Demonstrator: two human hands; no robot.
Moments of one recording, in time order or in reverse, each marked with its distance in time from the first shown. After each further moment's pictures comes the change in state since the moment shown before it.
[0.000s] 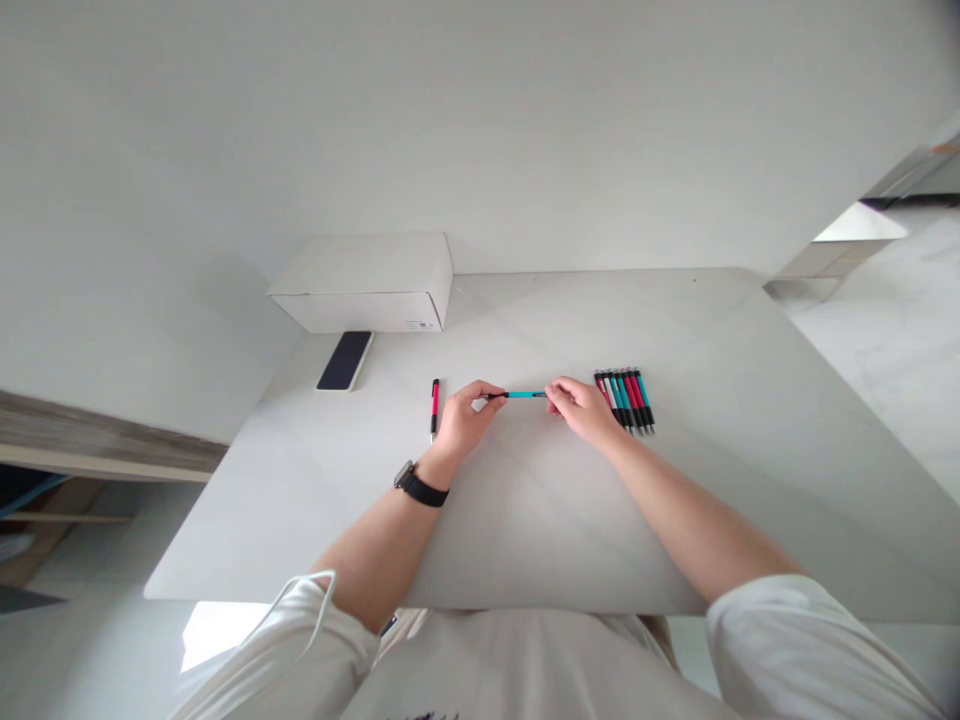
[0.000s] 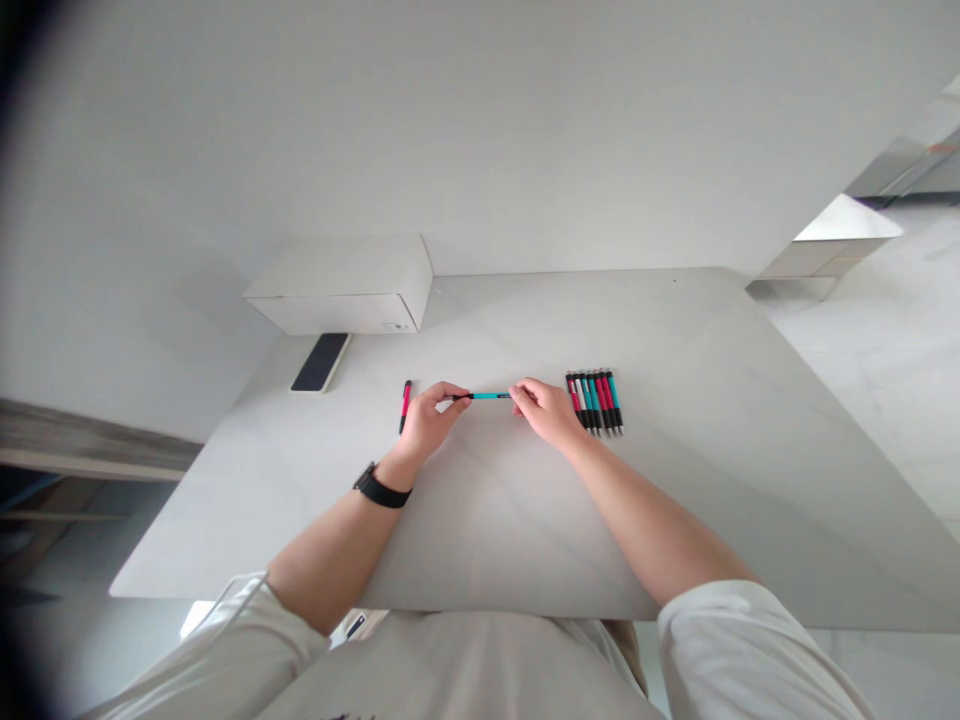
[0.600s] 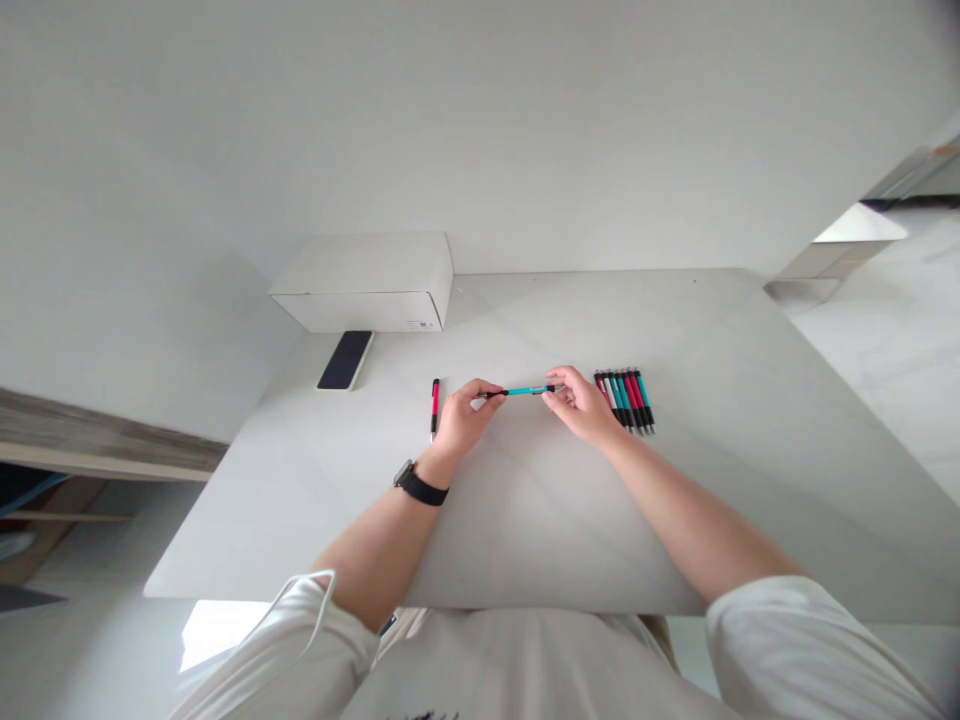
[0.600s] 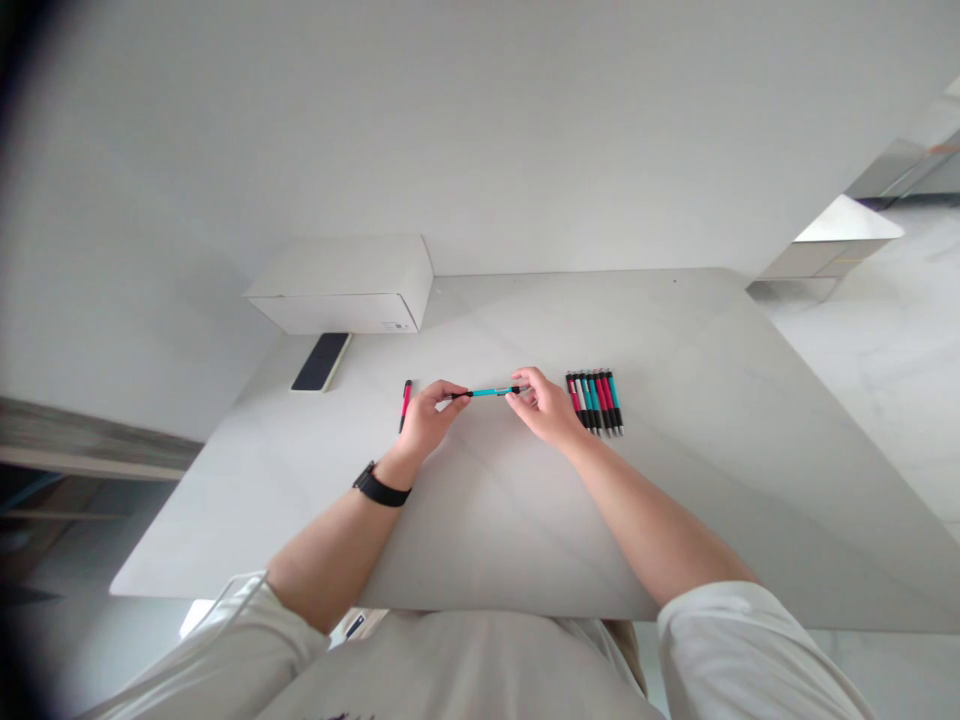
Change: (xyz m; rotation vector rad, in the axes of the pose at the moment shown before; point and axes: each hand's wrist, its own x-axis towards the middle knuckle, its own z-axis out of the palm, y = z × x) left_hand 0.001 -0.002 0.000 -0.025 0.019 -0.019; right_hand 0.002 0.005 0.000 0.019 0.059 -0.068
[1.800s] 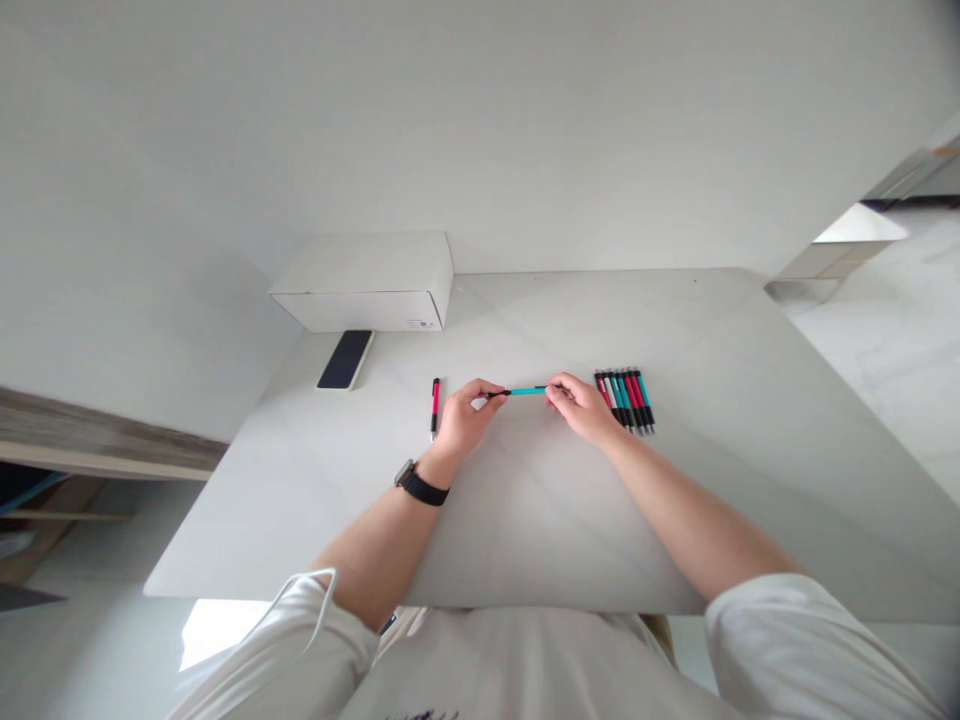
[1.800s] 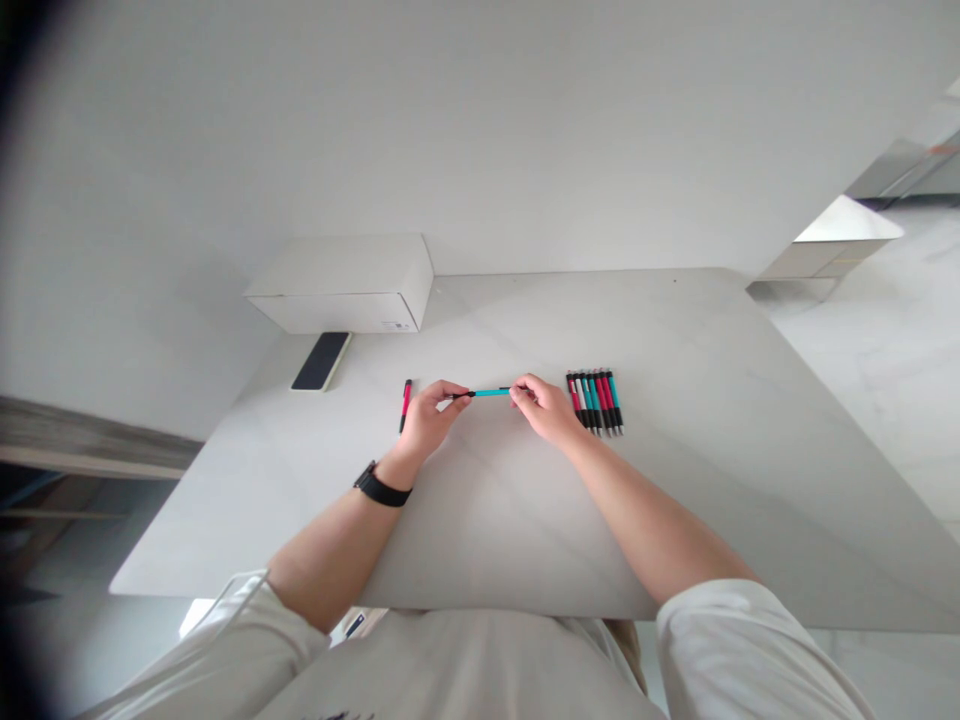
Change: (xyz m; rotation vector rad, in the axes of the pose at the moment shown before) left_hand 0.000 -0.003 0.003 -0.059 0.011 0.011; right_hand 0.002 0.005 0.001 0.047 -0.057 0.038
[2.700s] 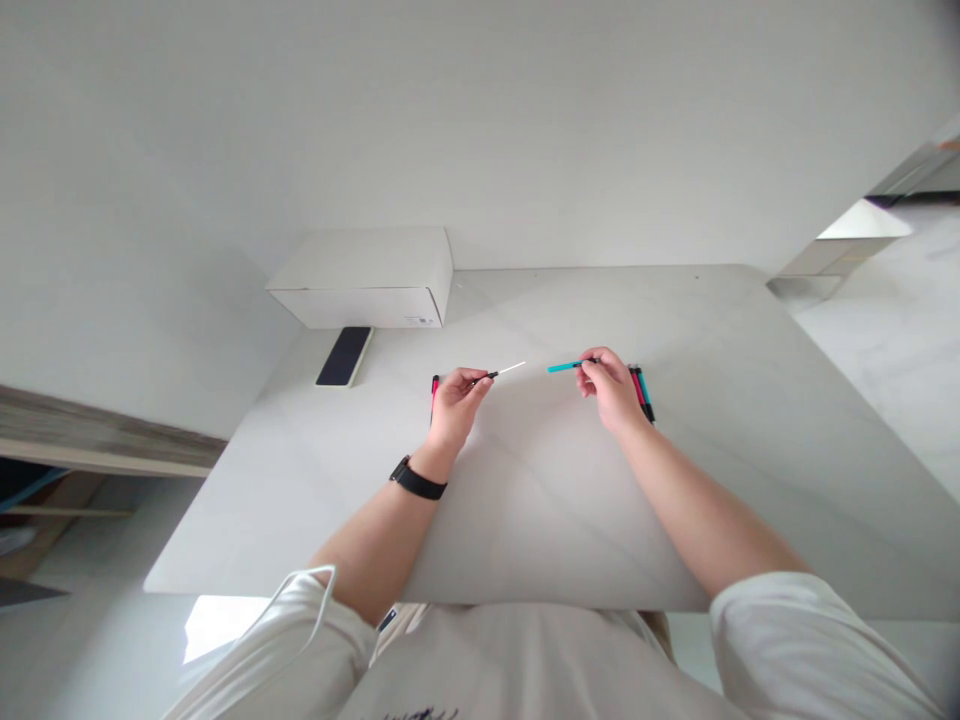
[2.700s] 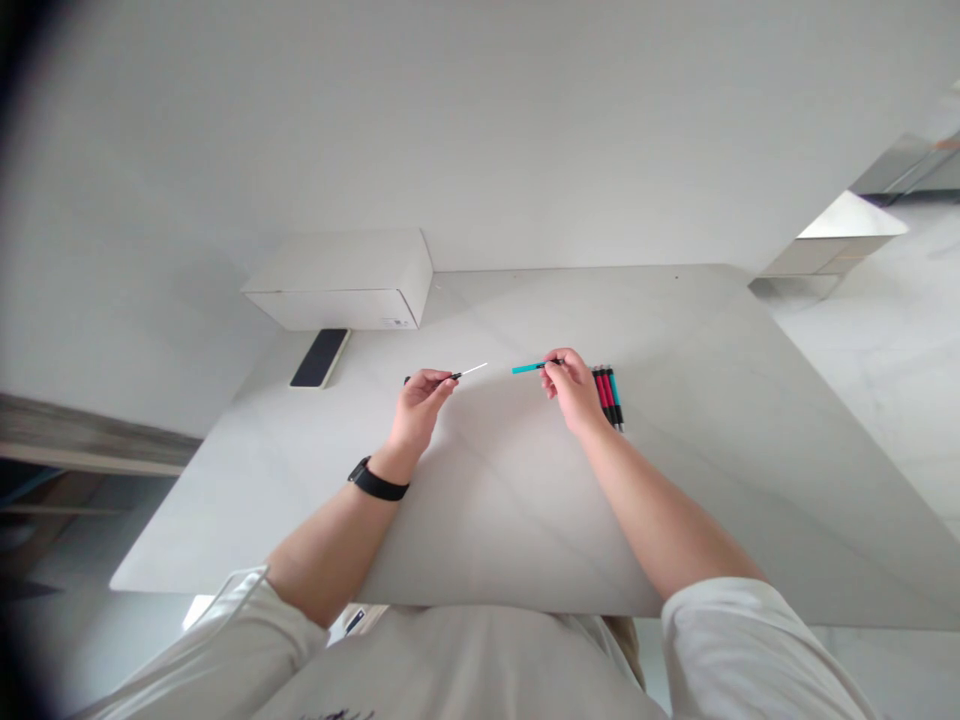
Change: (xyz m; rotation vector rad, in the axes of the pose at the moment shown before) left_hand 0.008 -0.008 0.000 -0.493 0.127 -0.140; right_hand 0.012 0.003 -0.026 0.371 0.299 0.086
